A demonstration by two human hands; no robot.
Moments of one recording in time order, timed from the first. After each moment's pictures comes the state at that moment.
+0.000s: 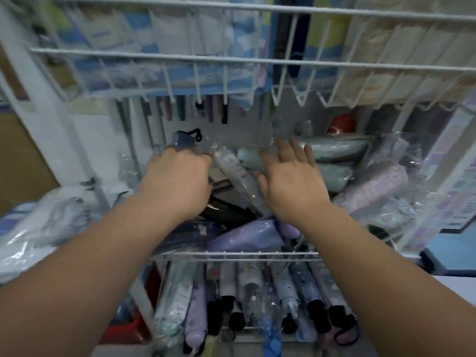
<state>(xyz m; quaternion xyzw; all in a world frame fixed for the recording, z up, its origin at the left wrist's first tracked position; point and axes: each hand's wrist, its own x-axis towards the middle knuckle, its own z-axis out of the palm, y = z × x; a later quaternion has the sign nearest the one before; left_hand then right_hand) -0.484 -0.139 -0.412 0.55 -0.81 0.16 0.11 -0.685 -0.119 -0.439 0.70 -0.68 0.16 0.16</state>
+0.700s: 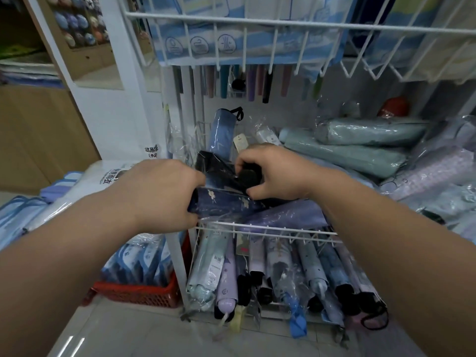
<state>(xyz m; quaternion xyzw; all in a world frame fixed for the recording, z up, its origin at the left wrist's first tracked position) -0.392 -0.081 -0.405 0.52 -0.84 0.15 -0.08 -0.621 -0.146 -0.439 0.87 -0.46 0.14 -0.11</state>
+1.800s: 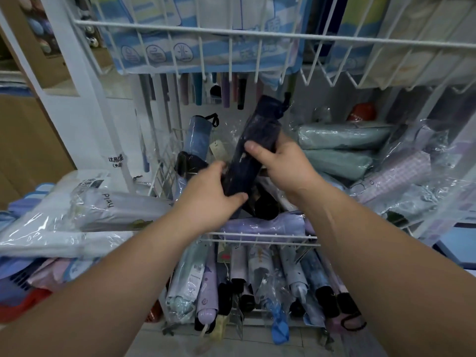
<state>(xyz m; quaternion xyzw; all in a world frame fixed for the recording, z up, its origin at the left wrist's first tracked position) -0.484 -0.117 -0.466 0.55 -0.74 -0.23 0.30 -0.650 -0.141 -0.445 0.57 -0.48 0.56 -0.36</state>
